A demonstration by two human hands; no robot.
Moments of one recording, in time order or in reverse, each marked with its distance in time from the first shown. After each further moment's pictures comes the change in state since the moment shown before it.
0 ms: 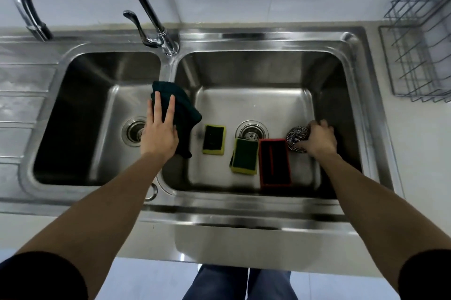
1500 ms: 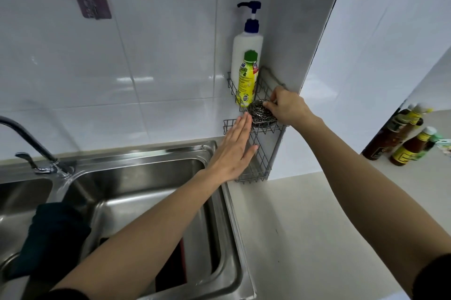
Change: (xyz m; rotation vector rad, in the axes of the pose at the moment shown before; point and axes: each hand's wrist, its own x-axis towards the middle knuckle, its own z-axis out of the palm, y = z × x) left_hand 0.008 0.483 -0.143 -0.426 0.039 0.814; right_hand -0.058 0.124 -0.426 0.131 0.518 -0.193
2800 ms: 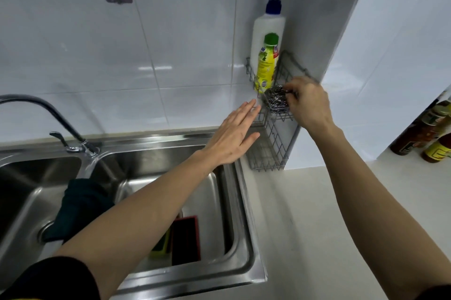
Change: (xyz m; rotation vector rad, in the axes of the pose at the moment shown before) left_hand -0.015 -0.024 -0.026 0.179 0.027 0.064; right_hand -0.024 0.007 0.021 0.076 0.328 -0.216
